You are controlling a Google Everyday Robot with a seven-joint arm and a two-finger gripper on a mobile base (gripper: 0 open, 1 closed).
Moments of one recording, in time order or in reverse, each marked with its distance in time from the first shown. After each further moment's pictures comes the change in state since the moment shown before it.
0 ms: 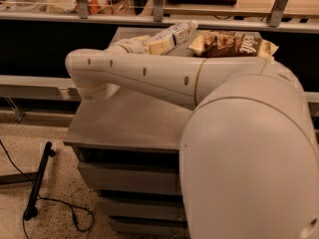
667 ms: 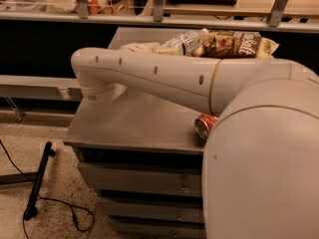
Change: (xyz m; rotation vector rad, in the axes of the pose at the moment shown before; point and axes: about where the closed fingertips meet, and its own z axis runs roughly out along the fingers) arm 0.017 -0.038 -0.005 0.057 0.090 0.051
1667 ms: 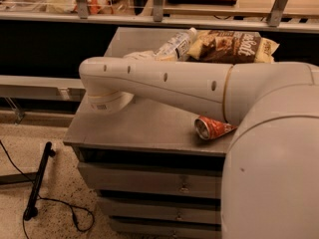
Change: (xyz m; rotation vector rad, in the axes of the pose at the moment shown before) arm 0.025 -0.003 -0.001 -0.087 0.049 -0.032
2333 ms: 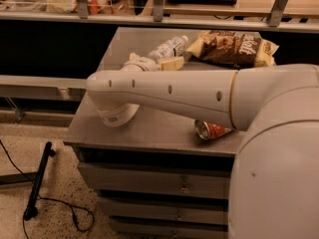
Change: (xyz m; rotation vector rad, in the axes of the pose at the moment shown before) arm 0.003 0.007 0.000 -0.087 -0.096 -0.053
